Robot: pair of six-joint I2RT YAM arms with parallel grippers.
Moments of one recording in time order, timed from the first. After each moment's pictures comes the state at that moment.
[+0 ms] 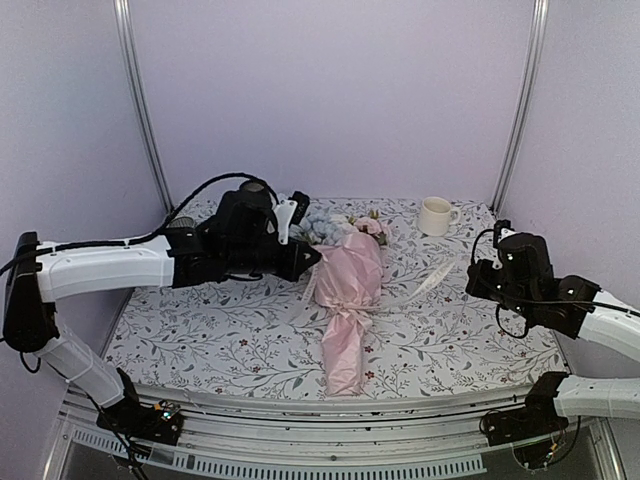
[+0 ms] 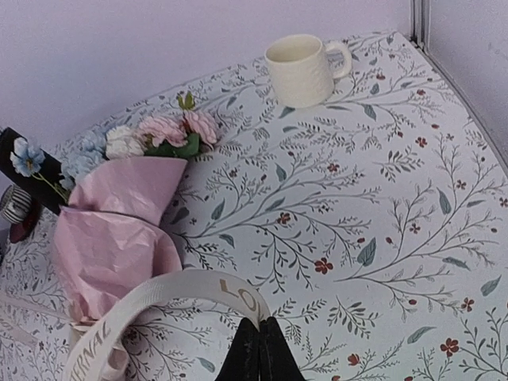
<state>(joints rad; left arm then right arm) -0.91 1.50 1.08 -0.09 -0.01 -0.40 0.66 0.84 0.65 -0.36 0.45 0.62</state>
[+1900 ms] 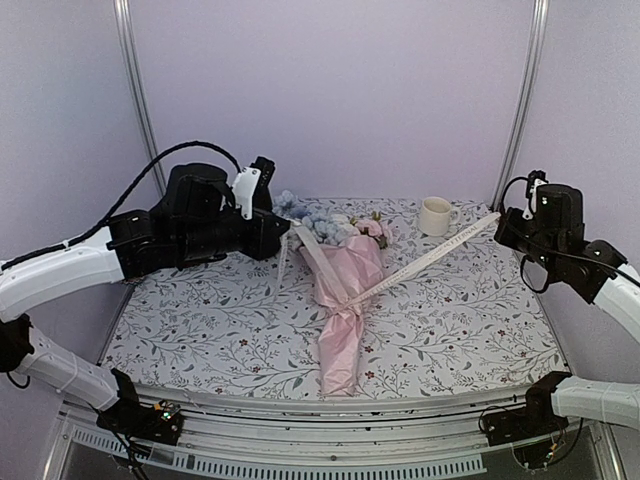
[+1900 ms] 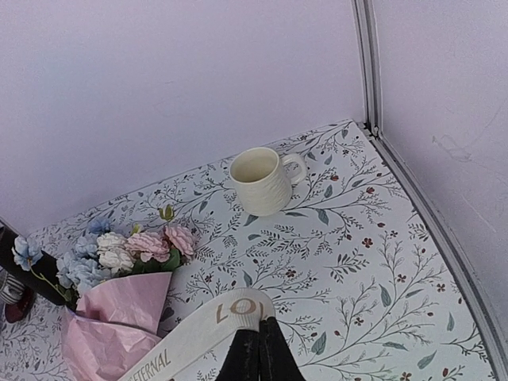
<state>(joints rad) -0.91 1.29 1.17 -0.27 -0.16 -0.28 0.42 0.89 0.88 -0.38 0.41 0.48</state>
